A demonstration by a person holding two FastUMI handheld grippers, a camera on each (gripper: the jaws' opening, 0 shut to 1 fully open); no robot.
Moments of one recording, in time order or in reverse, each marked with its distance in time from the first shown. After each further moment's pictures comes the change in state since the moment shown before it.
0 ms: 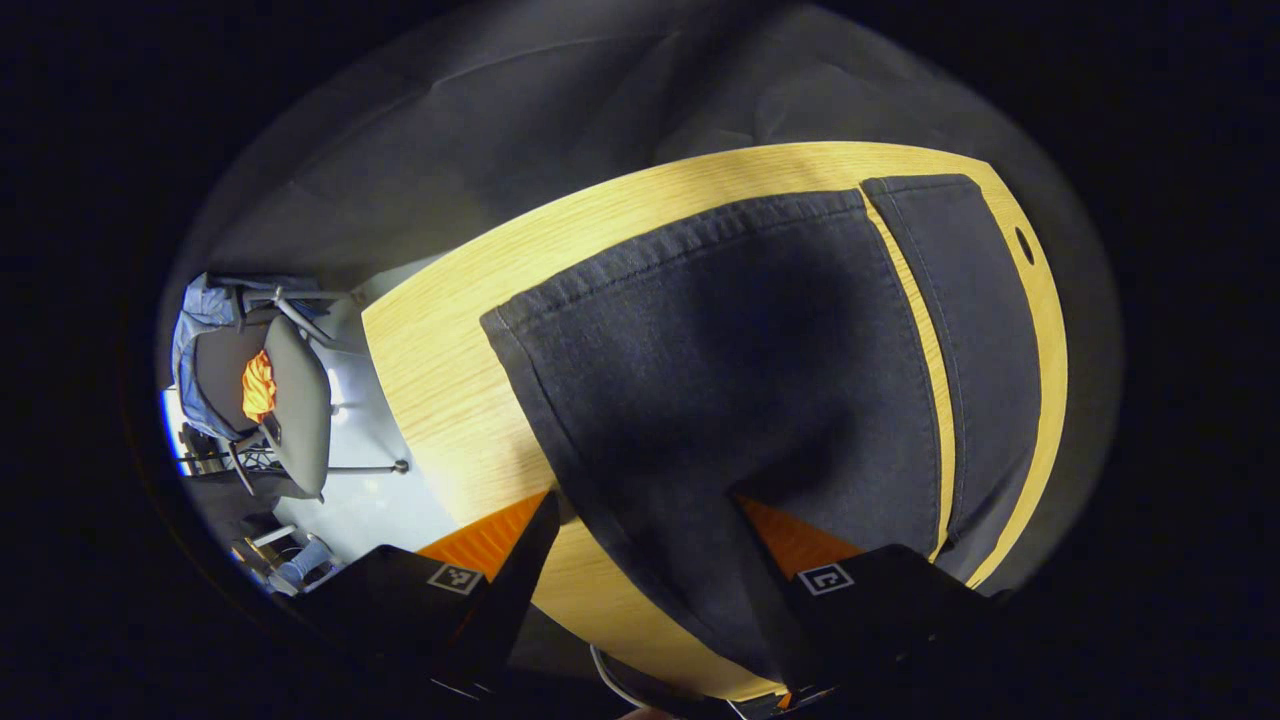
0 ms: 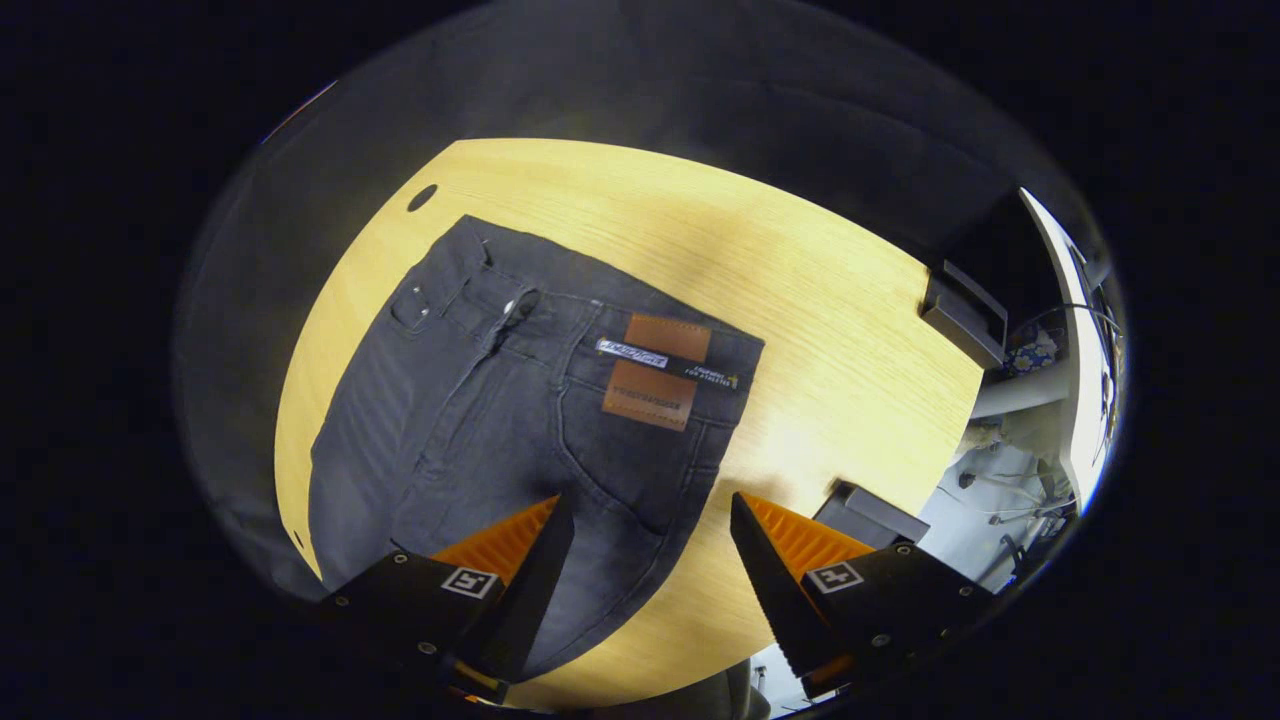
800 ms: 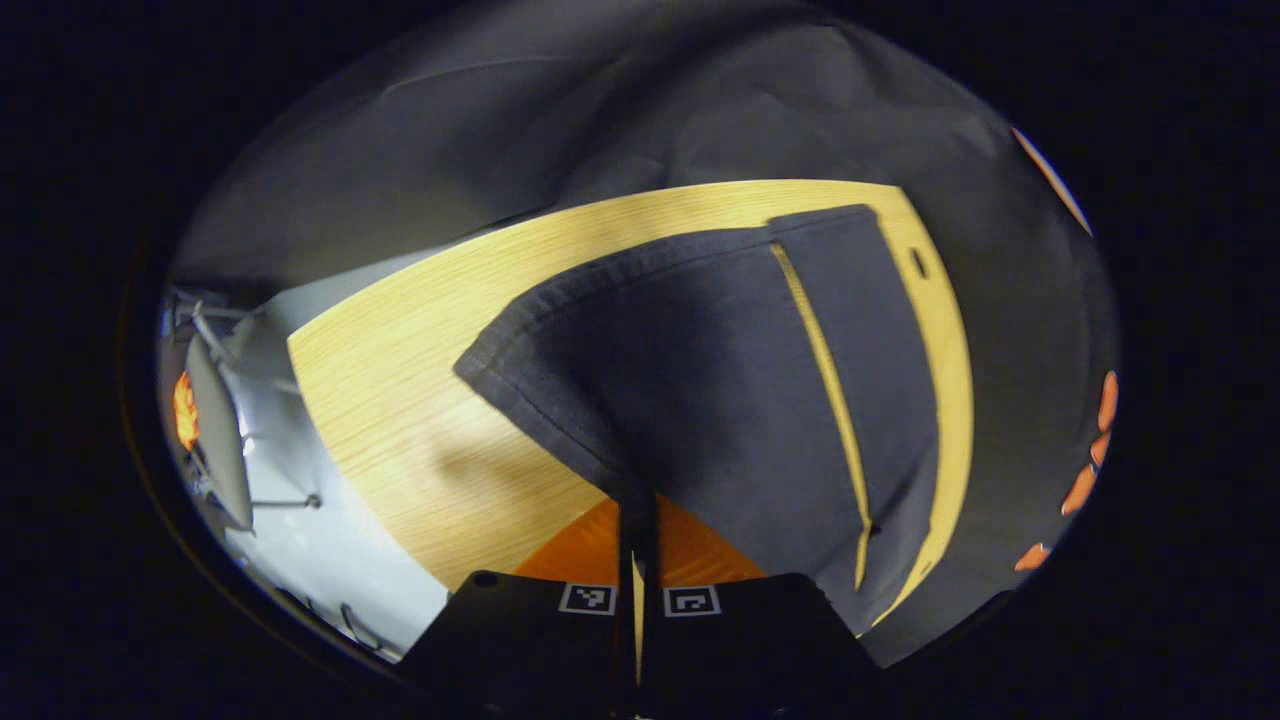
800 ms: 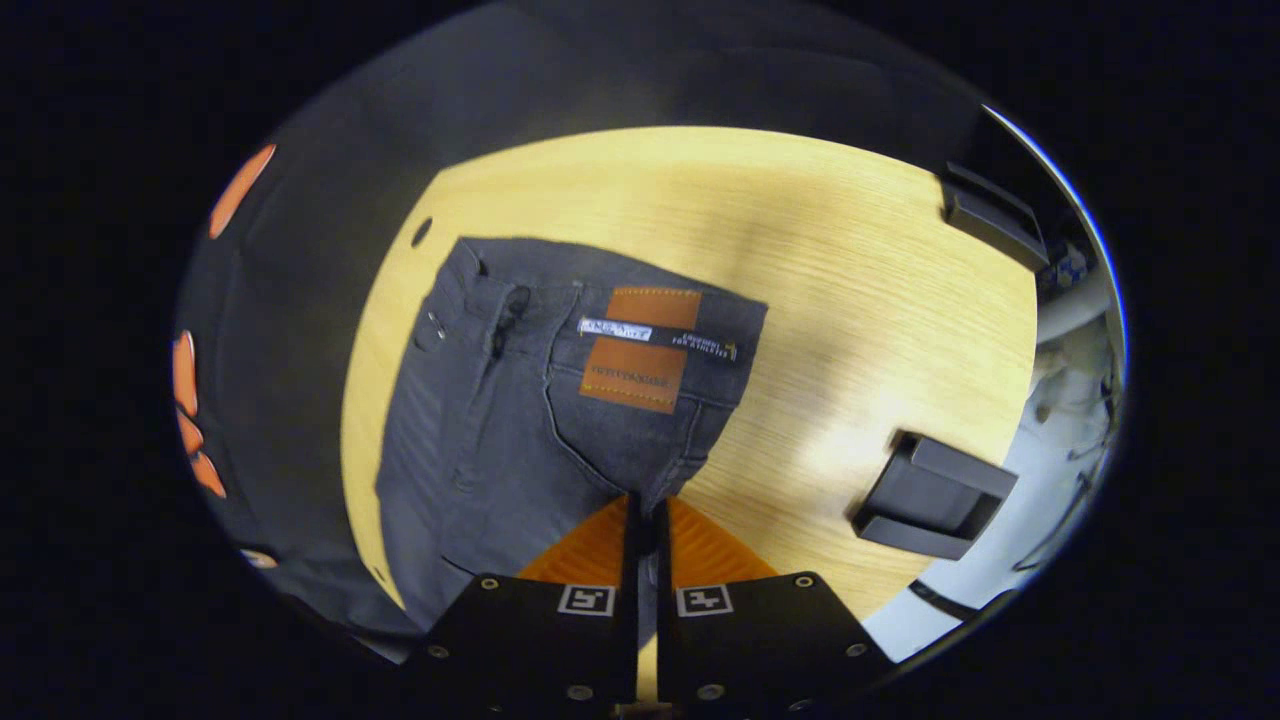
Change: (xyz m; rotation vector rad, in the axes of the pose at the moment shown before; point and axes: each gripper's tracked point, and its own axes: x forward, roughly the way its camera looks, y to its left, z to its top) left arm -0.033 -0.056 0.026 0.099 -0.140 -0.383; right arm 0.000 0.024 -0.010 0.220 0.003 0.246
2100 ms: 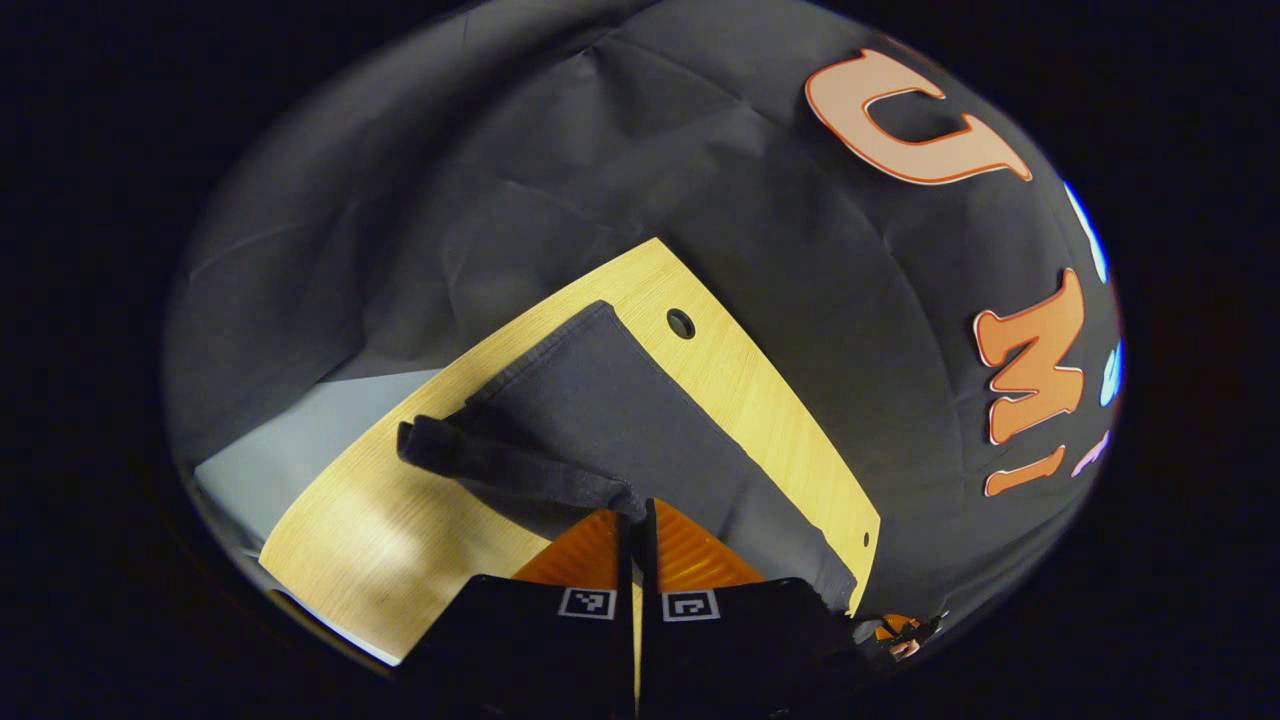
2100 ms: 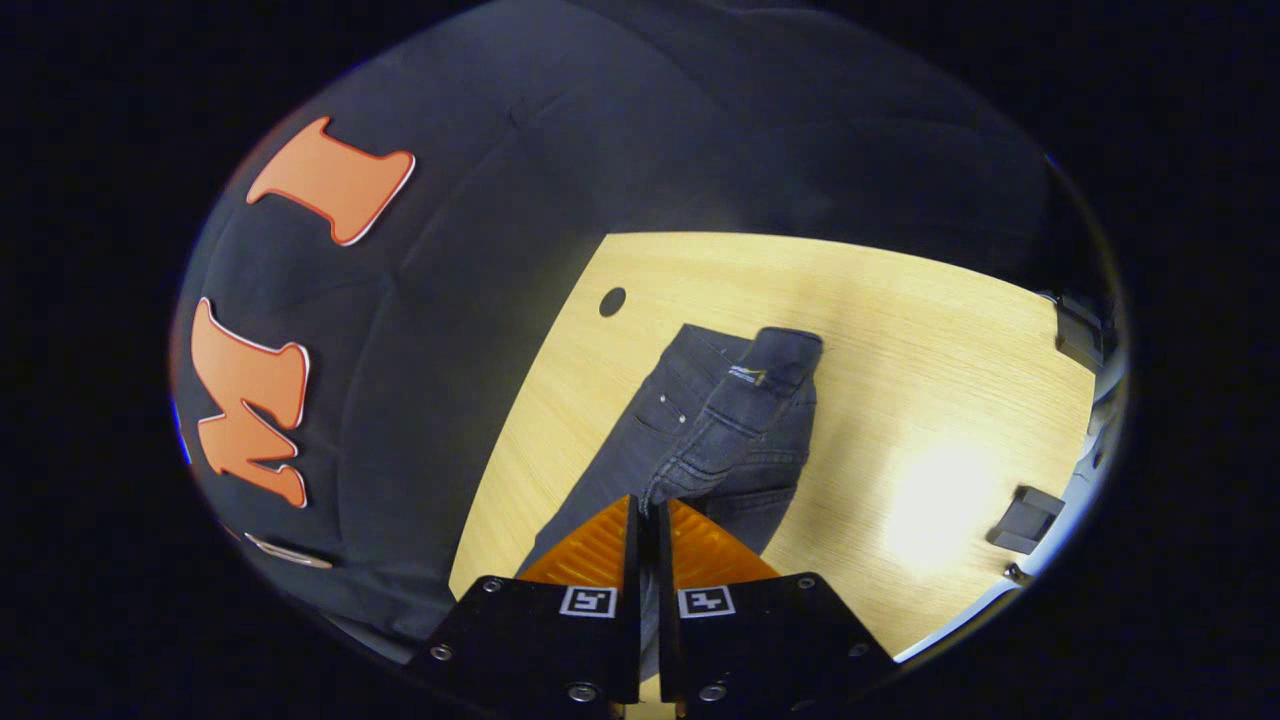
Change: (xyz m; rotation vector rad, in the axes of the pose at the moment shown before) left arm -0.055 -0.184 0.127 0.309 -0.163 -0.358; right arm -0.063 0.169 0.045 -0.089 -0.191 0.251
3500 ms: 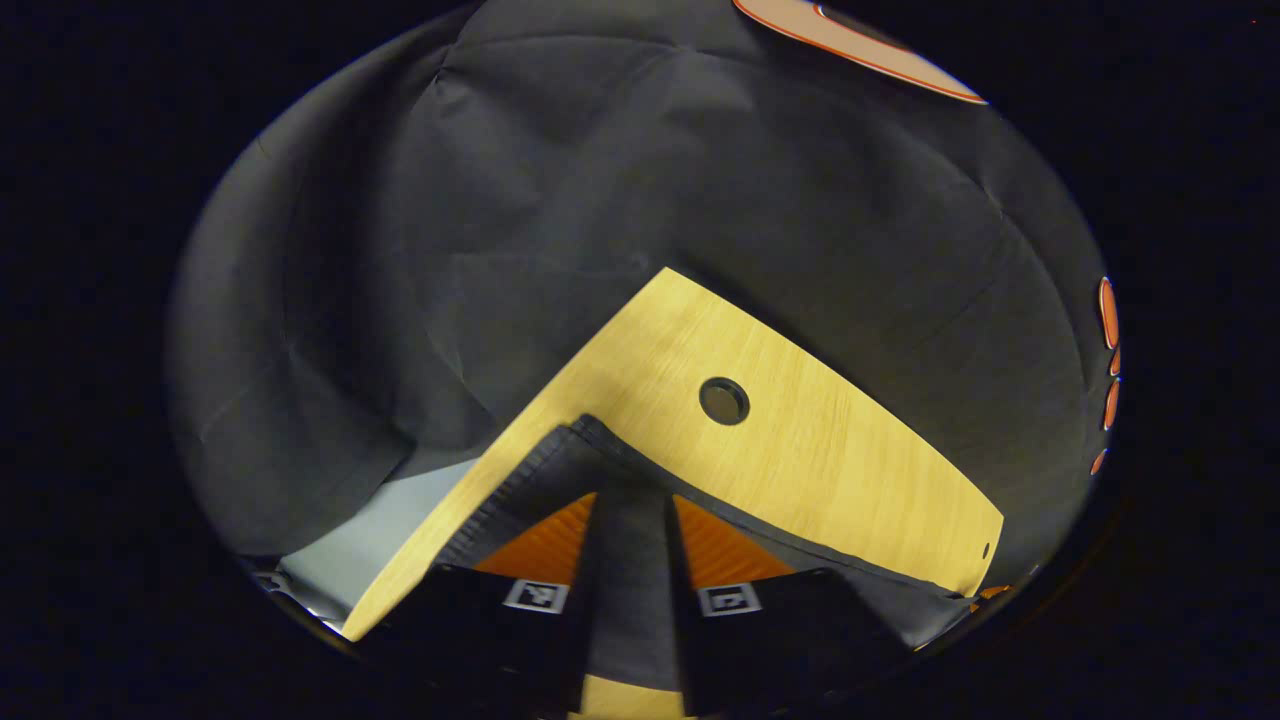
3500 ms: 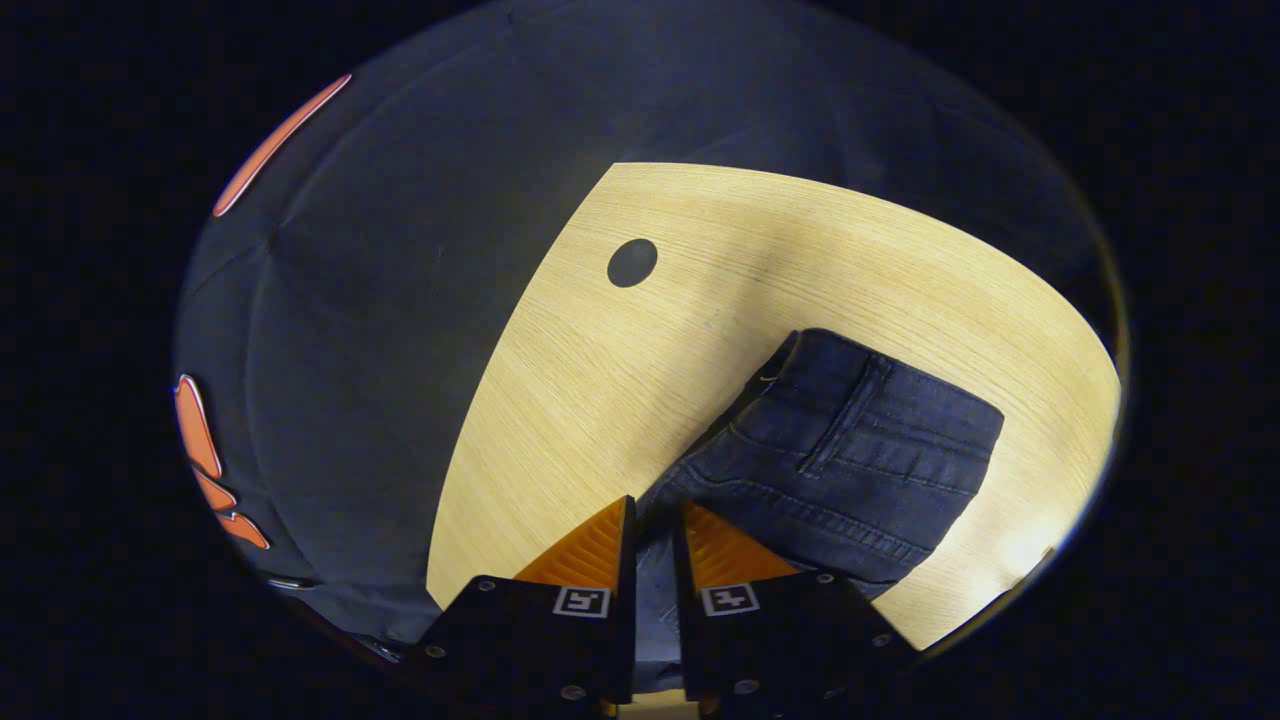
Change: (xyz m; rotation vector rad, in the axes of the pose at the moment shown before) left arm 0.170 -0.028 0.113 0.243 -0.029 0.283; right arm 0.163 0.060 0.036 -0.038 0.194 -0.092
